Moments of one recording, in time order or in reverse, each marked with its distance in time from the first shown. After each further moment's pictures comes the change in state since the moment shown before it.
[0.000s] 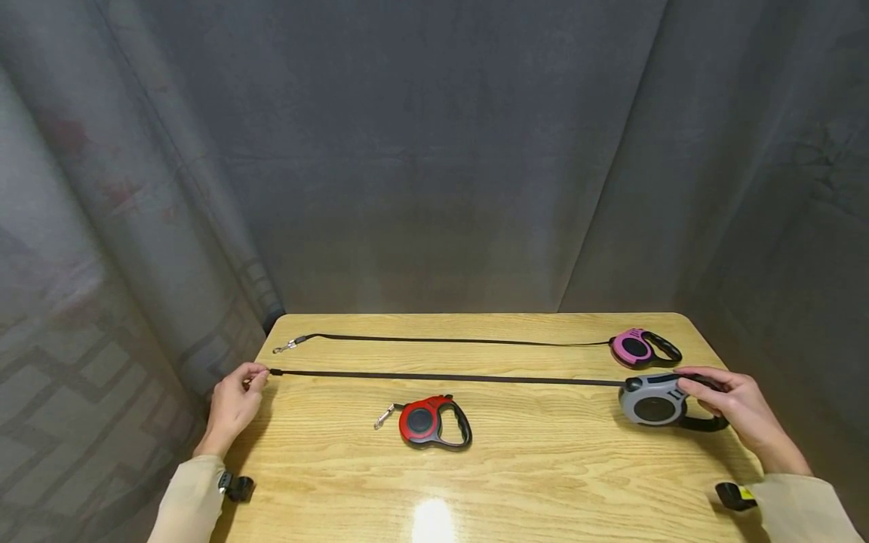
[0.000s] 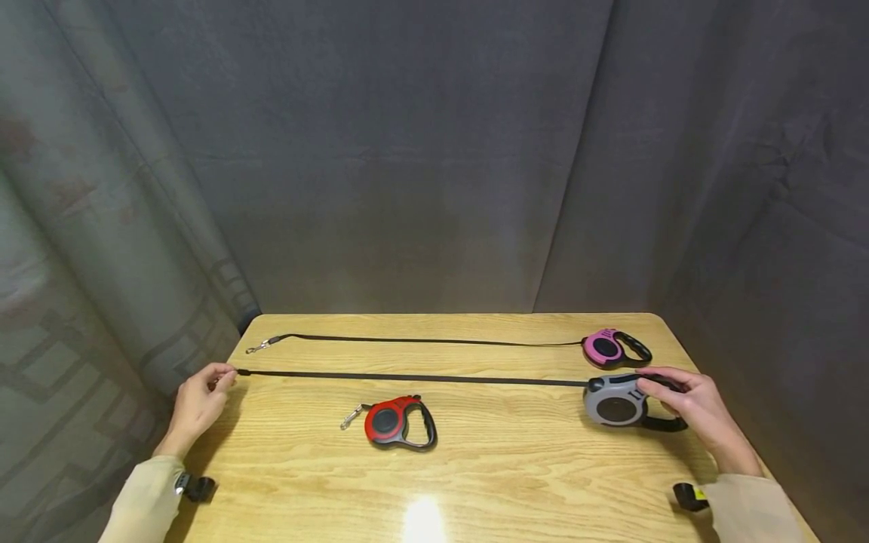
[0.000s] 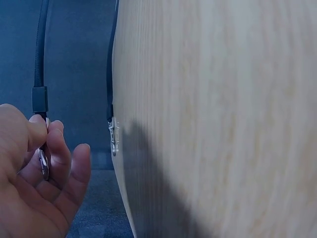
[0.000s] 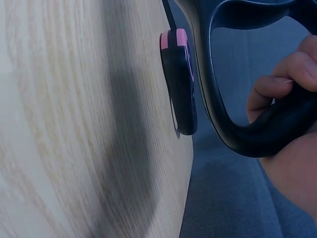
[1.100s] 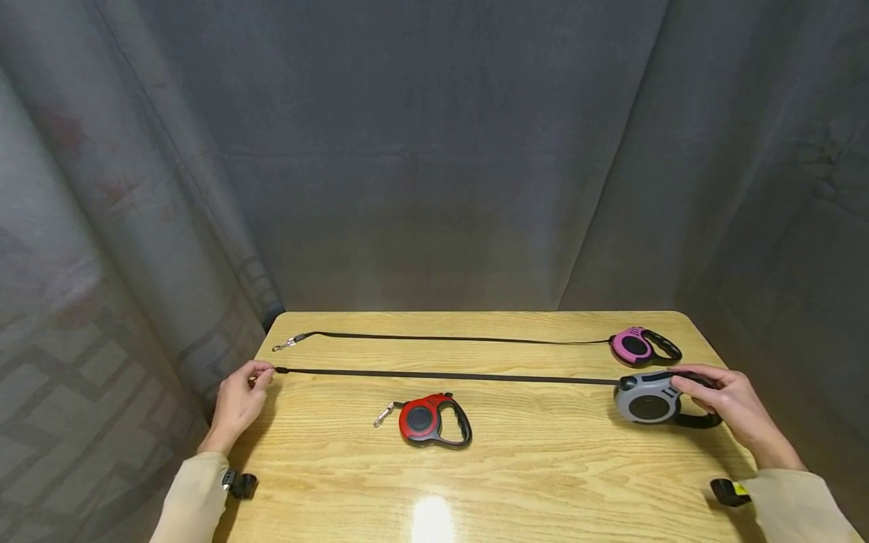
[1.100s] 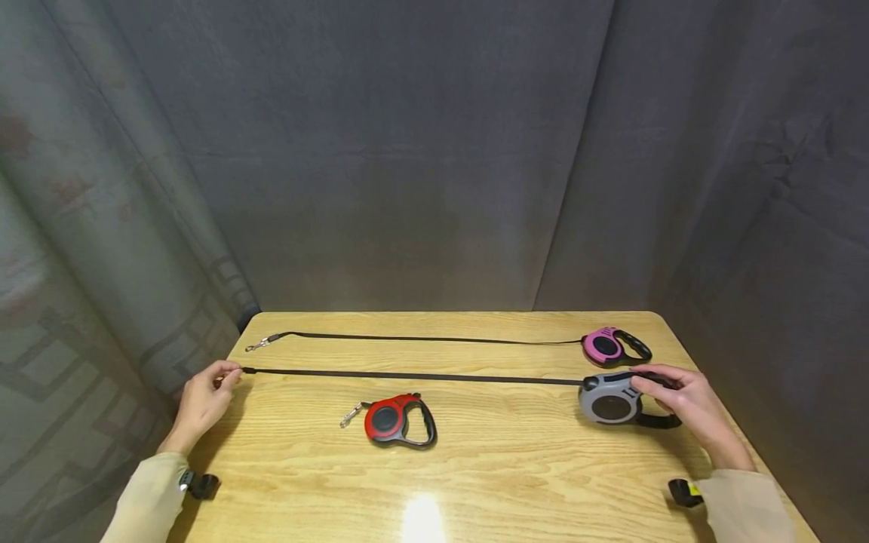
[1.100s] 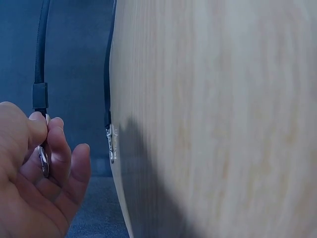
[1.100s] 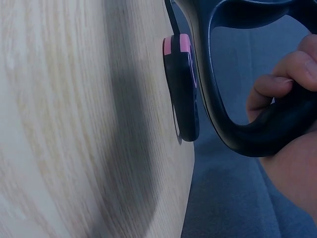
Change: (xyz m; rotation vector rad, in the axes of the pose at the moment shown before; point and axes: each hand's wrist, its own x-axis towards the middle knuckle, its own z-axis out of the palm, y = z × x) left_hand 0.000 0.004 0.004 -0.010 -0.017 0.039; right_hand 0.003 -0.003 0.004 -0.003 -0.034 0.013
